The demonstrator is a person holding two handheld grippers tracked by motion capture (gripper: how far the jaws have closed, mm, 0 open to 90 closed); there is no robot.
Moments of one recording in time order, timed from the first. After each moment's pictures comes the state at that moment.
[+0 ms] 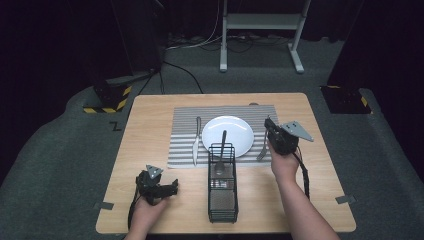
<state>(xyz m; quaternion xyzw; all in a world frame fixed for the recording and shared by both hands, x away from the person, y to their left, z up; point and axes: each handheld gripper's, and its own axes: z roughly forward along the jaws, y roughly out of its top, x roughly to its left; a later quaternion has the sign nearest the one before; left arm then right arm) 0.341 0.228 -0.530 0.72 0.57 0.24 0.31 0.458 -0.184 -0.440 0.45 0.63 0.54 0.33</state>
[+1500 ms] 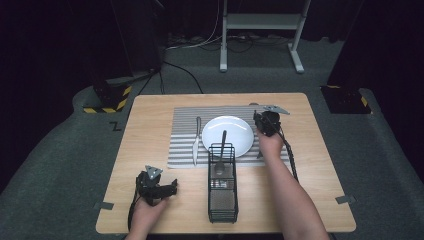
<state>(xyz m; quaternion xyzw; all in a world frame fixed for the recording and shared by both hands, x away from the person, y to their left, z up) 0.338 0.229 -0.530 0.72 0.57 0.24 0.31 0.570 -0.162 -0.494 0.54 0.67 0.45 0.24</state>
